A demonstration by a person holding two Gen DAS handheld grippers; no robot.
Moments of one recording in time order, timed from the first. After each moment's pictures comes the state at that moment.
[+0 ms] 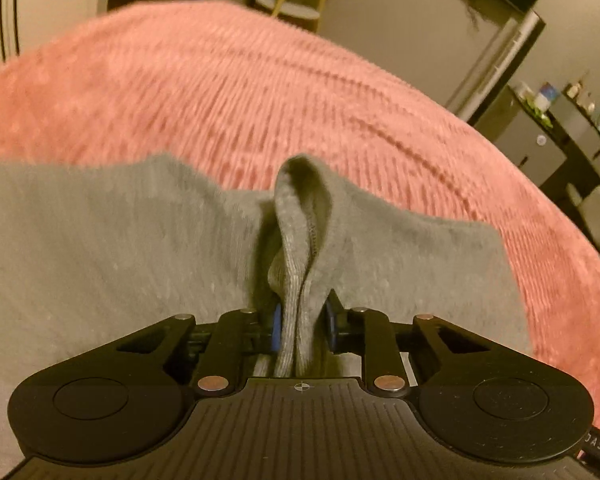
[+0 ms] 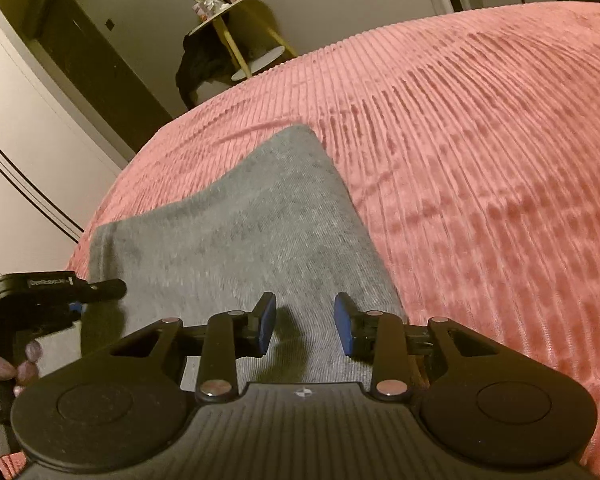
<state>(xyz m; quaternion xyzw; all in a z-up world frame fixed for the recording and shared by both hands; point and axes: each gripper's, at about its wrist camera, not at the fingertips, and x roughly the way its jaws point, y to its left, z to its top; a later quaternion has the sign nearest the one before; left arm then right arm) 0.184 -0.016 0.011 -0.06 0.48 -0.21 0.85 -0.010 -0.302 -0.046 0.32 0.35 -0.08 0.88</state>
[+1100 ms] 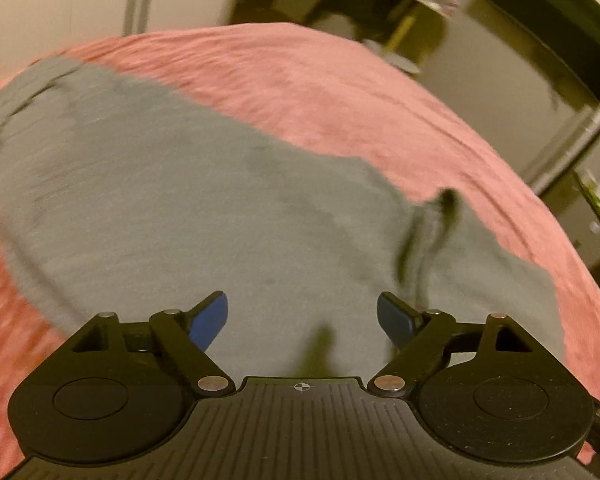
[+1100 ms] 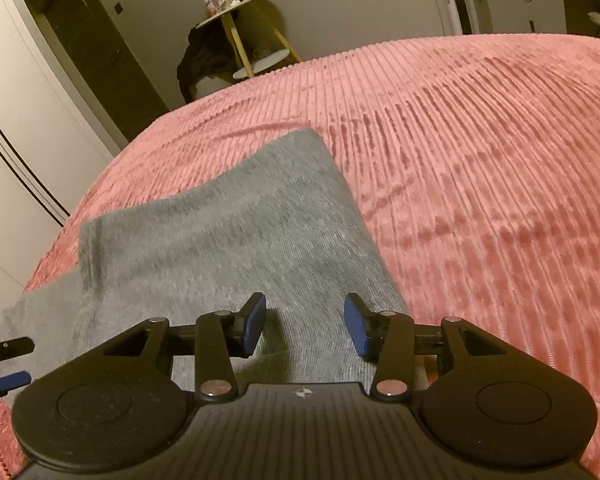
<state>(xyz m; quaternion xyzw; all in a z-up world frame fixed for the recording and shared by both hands) 0.125 0.101 0.018 -0.15 0.45 -0.09 0.87 0.000 -0.288 -0.042 0.27 0.35 -0.09 0.89</state>
